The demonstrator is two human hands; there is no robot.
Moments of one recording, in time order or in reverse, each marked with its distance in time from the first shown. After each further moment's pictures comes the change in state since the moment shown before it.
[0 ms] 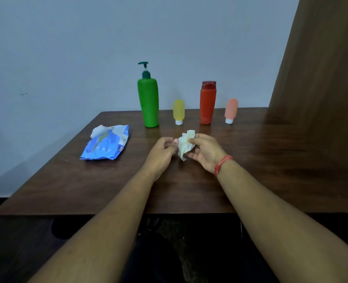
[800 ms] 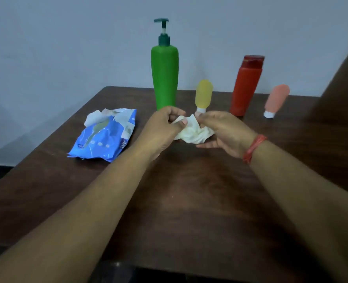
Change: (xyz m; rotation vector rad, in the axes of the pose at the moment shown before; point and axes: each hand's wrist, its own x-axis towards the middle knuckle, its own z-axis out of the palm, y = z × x) left_hand 0.076 0.016 -0.045 0.053 0.050 0.096; right_hand 0.077 -0.028 0.024 -0.485 -0.183 0.048
